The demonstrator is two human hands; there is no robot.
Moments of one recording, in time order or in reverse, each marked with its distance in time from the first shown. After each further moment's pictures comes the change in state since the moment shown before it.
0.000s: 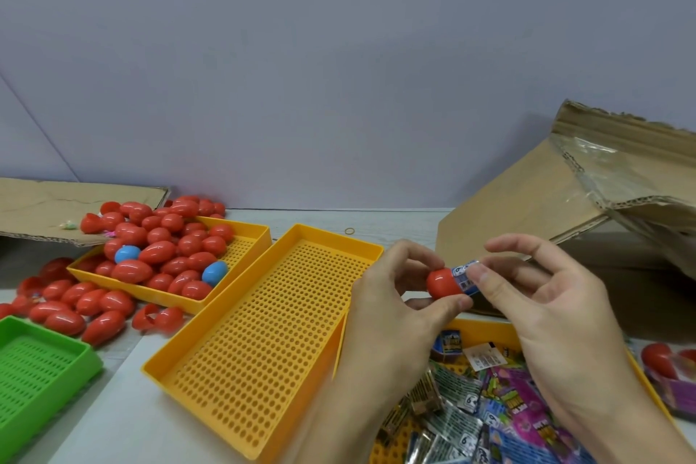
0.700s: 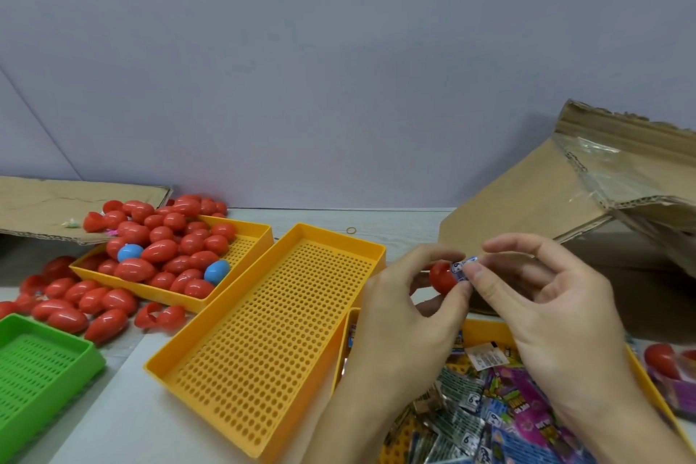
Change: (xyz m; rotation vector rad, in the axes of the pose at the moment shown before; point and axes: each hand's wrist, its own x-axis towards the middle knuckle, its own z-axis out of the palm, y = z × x) left_hand -0.003 0.000 0.004 -0.019 -0.043 0.135; right_hand -0.001 0.002 0.002 -0.085 0.004 -0.089
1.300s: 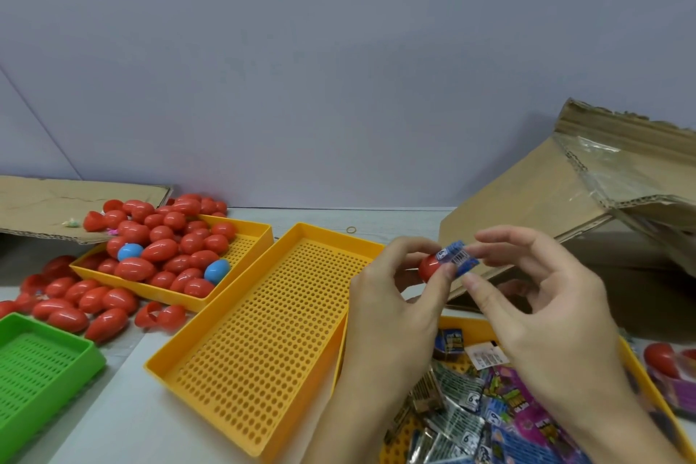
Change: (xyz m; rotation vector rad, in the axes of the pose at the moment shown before) left_hand 0.004 -0.008 -0.001 0.054 0.144 0.026; right_hand -0.005 -0.001 0.000 -0.250 -0.022 -0.123
